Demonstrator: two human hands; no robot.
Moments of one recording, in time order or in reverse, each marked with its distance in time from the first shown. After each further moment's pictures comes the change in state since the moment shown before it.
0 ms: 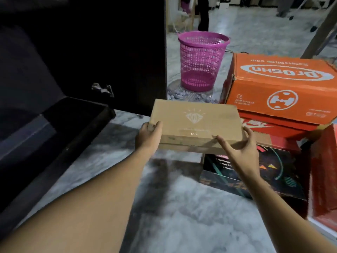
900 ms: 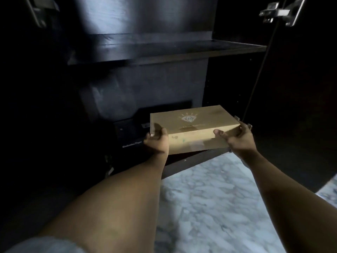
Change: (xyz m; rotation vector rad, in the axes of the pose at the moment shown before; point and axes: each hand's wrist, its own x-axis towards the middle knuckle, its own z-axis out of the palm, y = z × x) left_hand 0.058 -0.041 -0.293 -0.583 1.188 -0.009; right_hand -0.002 -0.217 0.369 0.301 -0.890 -0.231
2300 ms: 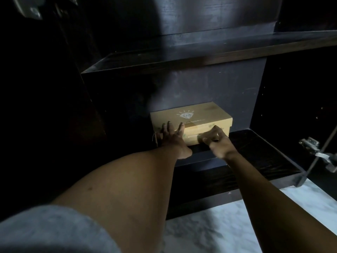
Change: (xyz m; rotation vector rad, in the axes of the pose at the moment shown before) left_hand 0.145 0.010 0.011 1.571 -0.502 0.360; right_hand 0.099 0.012 0.204 -0.187 -0.444 0.042
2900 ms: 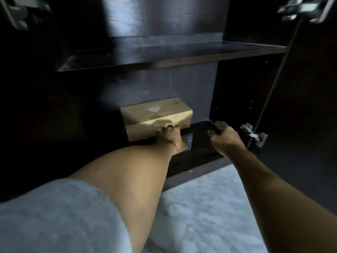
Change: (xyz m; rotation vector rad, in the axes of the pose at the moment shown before) left_hand -0.068 0.074 0.002 -0.051 0.127 0.269; right_hand -0.131 -0.022 -0.104 -0.297 0.312 0.041
